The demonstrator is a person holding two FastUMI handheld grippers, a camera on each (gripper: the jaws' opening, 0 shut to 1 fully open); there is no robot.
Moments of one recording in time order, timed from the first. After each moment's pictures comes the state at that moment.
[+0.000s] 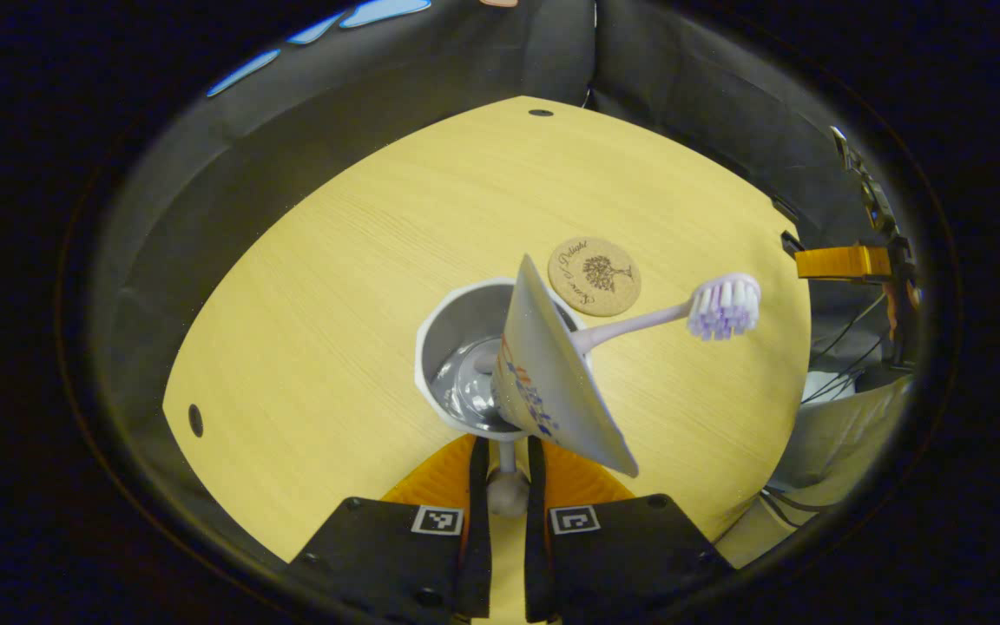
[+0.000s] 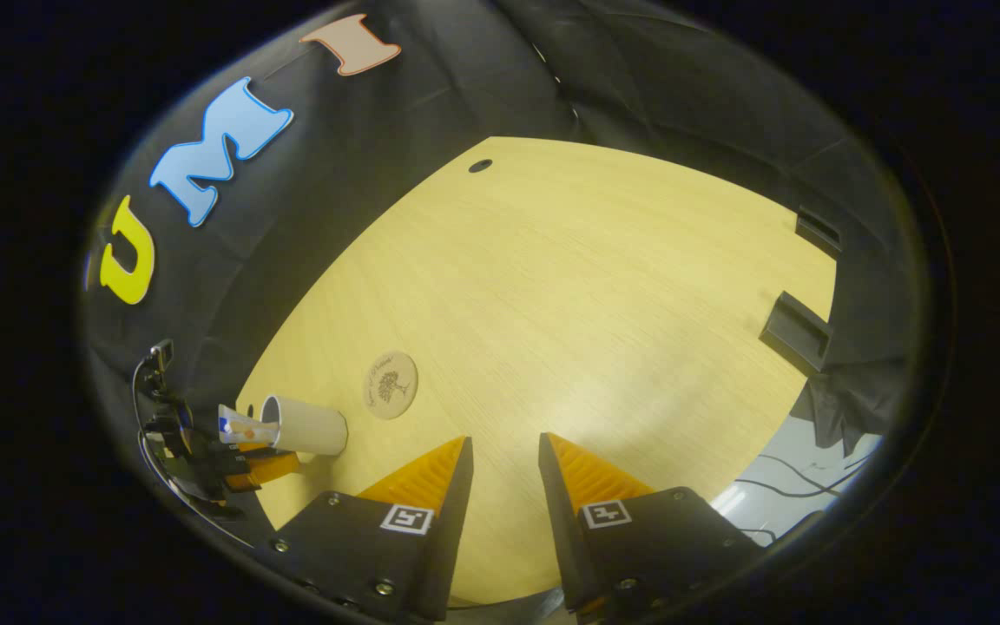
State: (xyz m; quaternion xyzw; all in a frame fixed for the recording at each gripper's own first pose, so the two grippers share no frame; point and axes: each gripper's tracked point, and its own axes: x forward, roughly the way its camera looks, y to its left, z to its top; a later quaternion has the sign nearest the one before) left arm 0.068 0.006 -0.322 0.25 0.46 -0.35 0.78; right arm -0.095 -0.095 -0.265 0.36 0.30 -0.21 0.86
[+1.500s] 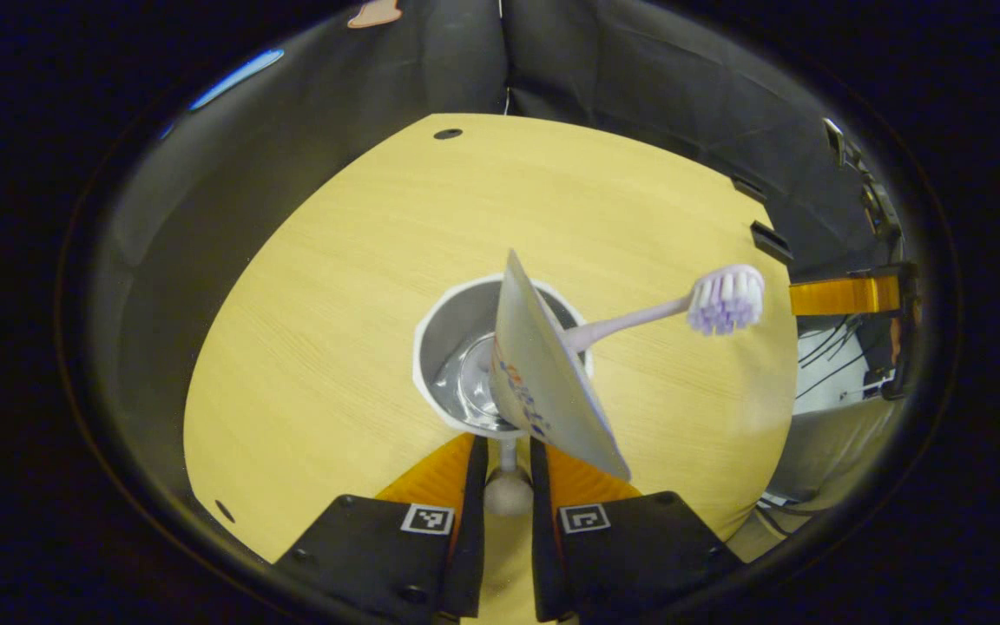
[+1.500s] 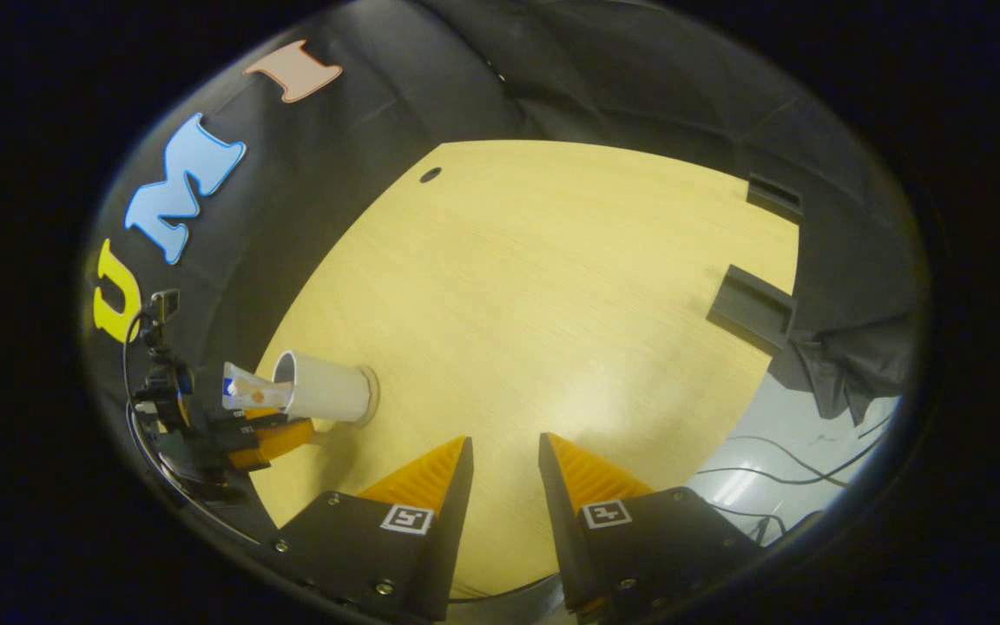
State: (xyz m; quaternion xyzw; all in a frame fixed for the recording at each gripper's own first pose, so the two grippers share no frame) left arm 0.101 -0.105 -0.298 0.32 0.43 -0.42 0.73; right arm -0.130 -0.124 -0.285 0.41 0.29 -0.23 0.83
